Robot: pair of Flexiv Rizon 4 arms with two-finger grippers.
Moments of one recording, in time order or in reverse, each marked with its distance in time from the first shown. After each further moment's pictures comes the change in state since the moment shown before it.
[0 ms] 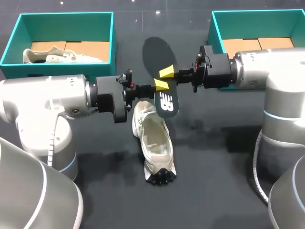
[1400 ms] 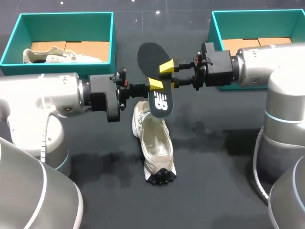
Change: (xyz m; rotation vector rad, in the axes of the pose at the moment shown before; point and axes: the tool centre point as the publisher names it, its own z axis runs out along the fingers) left arm -0.005 0.000 -0.014 0.003 0.007 0.004; right arm 0.008 -0.001 0.000 -0.024 -0.053 -0.010
